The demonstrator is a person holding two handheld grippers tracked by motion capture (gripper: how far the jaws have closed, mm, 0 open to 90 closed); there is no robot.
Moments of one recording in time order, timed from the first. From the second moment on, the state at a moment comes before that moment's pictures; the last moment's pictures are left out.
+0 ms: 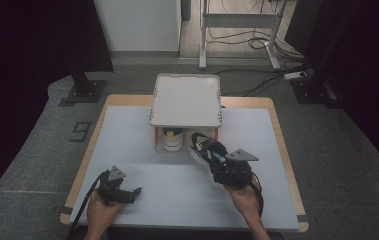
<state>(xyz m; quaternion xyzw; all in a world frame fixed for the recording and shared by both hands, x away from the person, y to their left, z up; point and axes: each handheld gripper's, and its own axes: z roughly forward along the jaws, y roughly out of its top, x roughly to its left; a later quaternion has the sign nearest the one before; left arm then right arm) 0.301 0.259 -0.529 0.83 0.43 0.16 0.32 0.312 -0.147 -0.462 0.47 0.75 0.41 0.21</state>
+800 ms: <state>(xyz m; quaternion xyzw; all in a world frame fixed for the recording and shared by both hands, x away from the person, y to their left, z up) 0.300 0.259 -0.529 0.83 0.43 0.16 0.32 0.371 -0.103 -0.485 0.52 0.73 0.37 0.26</state>
